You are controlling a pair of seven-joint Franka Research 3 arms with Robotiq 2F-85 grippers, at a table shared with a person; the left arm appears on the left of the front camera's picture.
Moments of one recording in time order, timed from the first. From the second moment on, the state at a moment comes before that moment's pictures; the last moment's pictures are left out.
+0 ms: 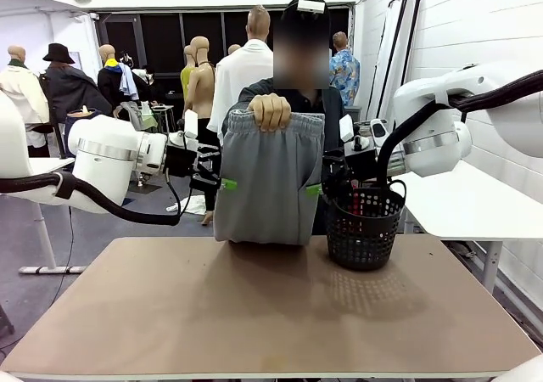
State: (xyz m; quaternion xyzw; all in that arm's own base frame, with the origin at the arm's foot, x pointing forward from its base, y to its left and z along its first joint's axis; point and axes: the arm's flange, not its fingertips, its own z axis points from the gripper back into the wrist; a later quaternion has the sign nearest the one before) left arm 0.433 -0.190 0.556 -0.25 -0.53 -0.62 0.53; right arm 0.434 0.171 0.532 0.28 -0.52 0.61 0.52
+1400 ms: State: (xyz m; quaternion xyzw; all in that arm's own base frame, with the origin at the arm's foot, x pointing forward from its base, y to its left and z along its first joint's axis) left arm 0.418 -0.196 0.579 -0.29 -0.54 -0.60 0.52; right arm 0.421 0.193 0.554 0.37 -0.52 0.62 0.45
